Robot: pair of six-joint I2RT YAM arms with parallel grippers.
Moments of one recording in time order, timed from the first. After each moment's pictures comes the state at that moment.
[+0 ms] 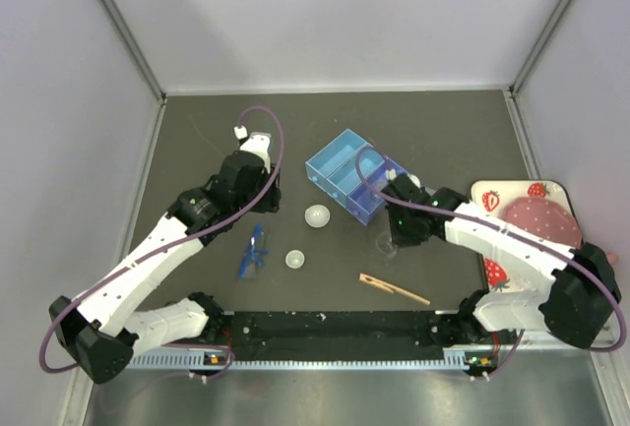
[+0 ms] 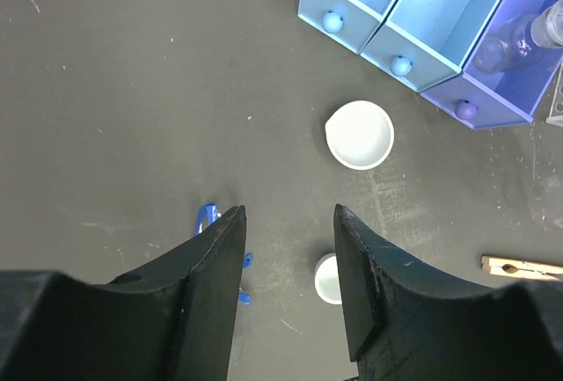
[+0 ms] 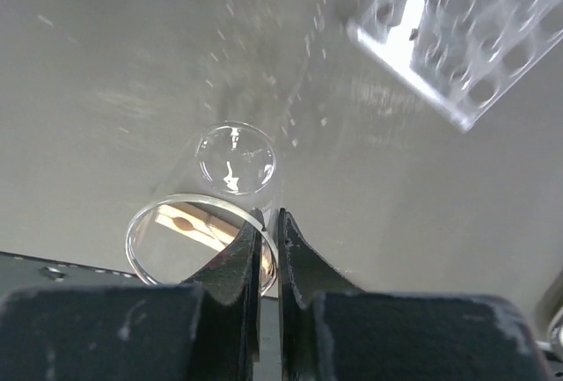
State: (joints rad) left arm -0.66 1.05 1.05 -0.69 -0.26 -0.37; right arm 0.76 1.24 0.85 -0.83 0.15 0.63
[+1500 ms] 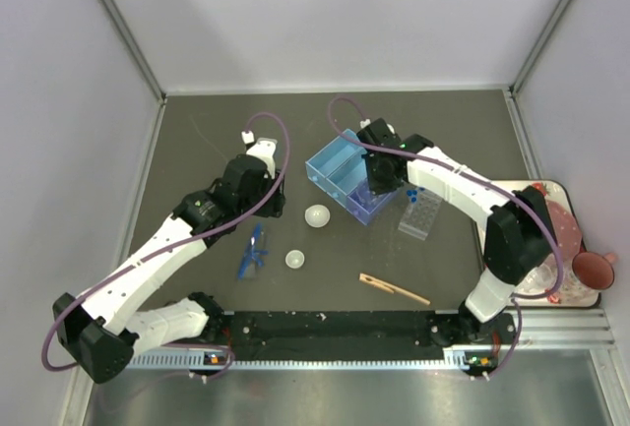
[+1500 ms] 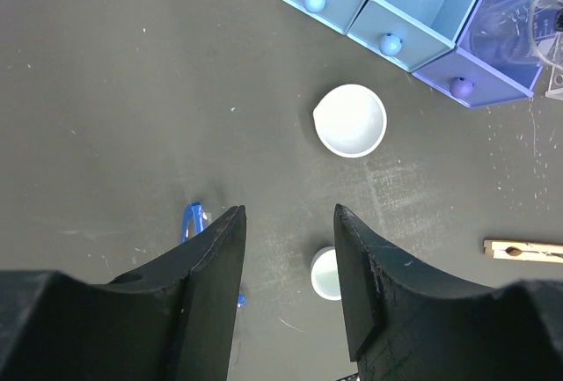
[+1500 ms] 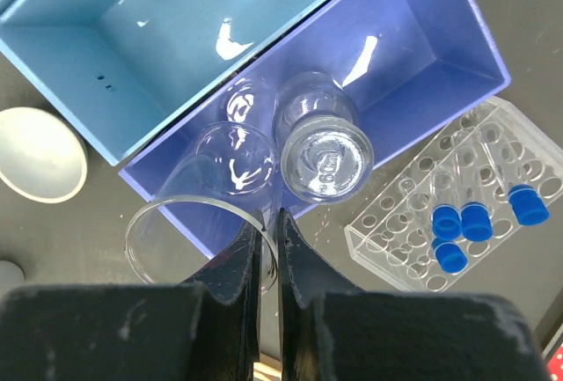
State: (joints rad) left arm -0.65 1.05 1.00 -0.64 -0.20 -0.34; right arm 0.63 1.67 1.37 -0.81 0.21 0.42
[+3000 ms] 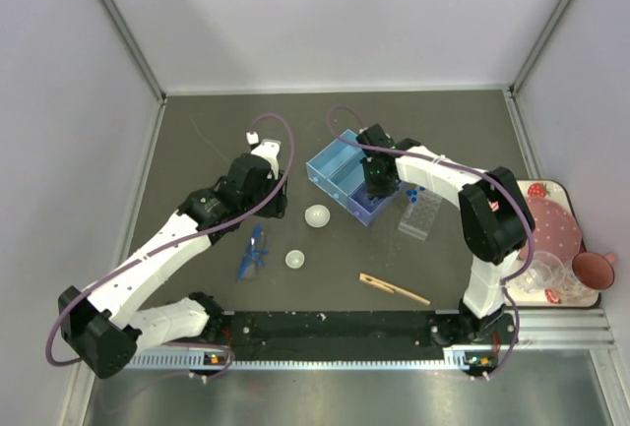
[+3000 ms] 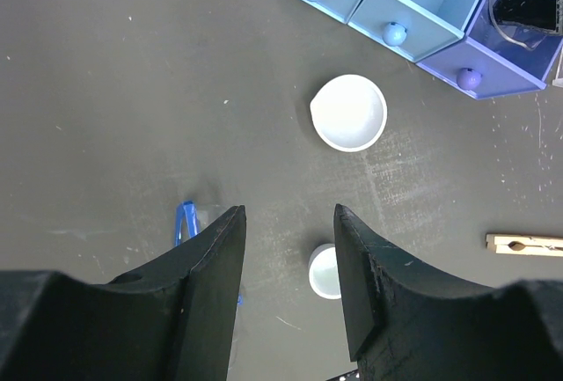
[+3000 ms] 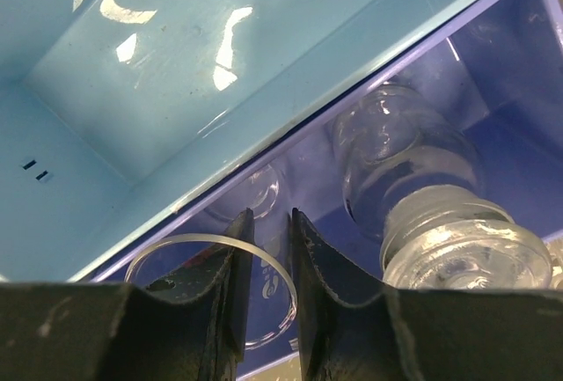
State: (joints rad) left arm -0.65 1.09 0.99 -0.64 -0.17 -0.34; right arm 0.57 1.85 1.33 -0.66 0.13 0.41
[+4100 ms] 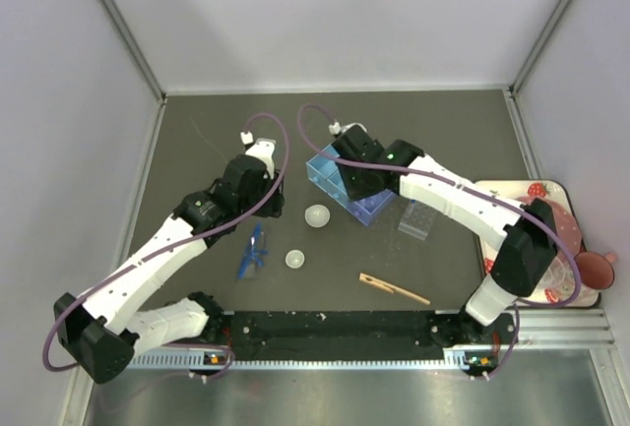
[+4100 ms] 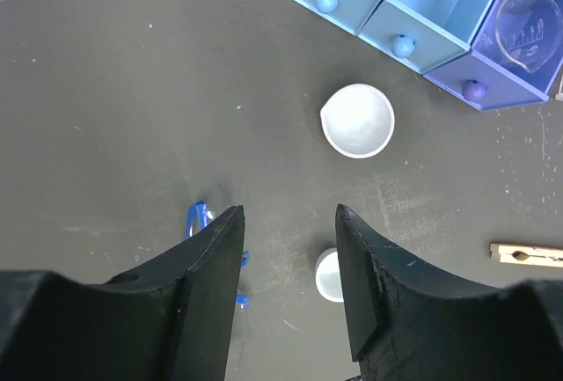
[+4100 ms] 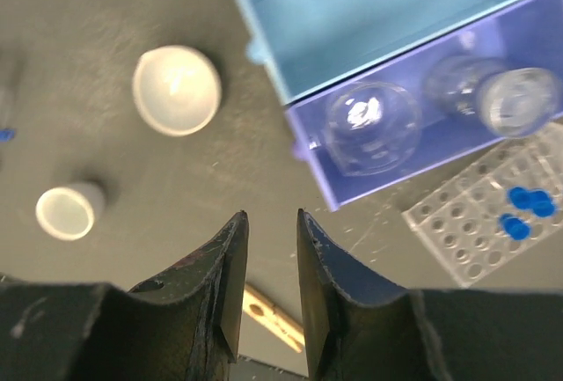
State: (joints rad) left arm -0.64 1.06 0.99 -0.64 -0.20 -0.34; right arm 0.82 1.62 1.48 -0.88 0.25 0.39
